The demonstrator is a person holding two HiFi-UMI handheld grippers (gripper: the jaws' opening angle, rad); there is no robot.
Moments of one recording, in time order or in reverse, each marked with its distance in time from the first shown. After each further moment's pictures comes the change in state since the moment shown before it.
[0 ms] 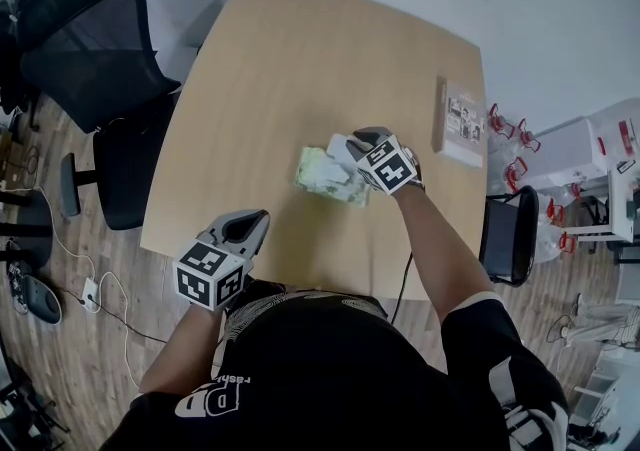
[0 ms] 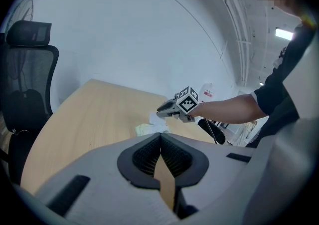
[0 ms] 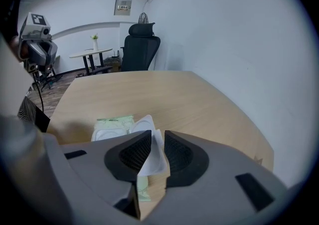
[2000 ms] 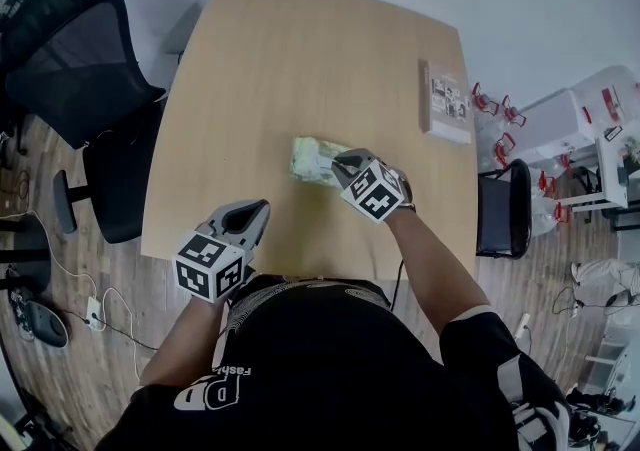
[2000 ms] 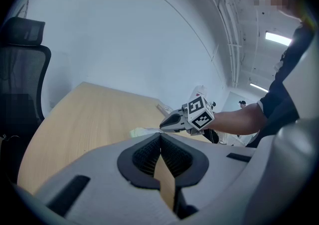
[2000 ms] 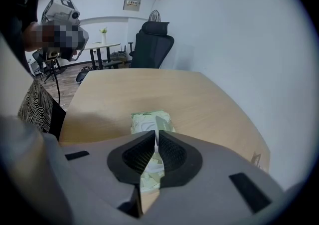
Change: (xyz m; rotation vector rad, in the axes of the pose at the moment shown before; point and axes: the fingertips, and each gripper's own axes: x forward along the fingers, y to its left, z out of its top) left arm -0.006 -0.004 0.005 0.039 -0.036 -0.090; right arm -0.036 0.089 -0.008 -0.085 0.032 0.003
